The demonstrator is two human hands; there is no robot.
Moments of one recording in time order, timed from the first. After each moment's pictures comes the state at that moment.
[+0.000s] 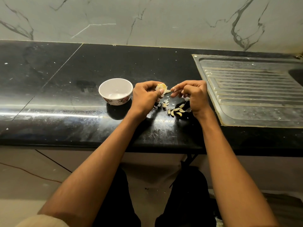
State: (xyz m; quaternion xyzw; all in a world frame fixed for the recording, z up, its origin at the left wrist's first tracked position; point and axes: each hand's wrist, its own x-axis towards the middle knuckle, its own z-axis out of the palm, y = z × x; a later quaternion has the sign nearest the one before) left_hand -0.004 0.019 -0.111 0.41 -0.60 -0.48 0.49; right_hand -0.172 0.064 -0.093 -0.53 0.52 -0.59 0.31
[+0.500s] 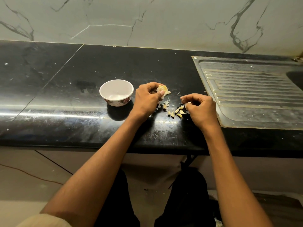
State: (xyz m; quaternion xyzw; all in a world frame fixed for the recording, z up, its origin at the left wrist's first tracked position) left_hand -0.006 0.018 -0.111 0.41 -0.64 -0.46 0.46; right_hand -0.183 0.098 -0.116 -0.49 0.70 -0.50 0.18
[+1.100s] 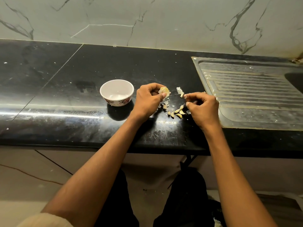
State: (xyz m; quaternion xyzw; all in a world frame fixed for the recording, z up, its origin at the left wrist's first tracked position) left_hand -0.007 0.021 -0.109 0.41 -0.65 -0.45 0.46; right_hand -0.187 0.099 -0.113 -0.50 0.68 -0.52 0.14
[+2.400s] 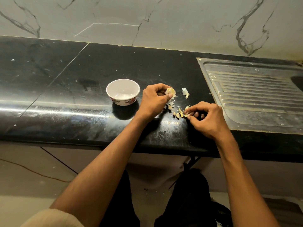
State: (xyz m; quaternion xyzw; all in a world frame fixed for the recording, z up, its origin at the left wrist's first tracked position) left_hand -0.006 0.022 -0.107 0.42 -0.66 -0.44 0.45; right_hand -0.194 0.122 -0.120 -0.63 0.64 -0.42 0.15
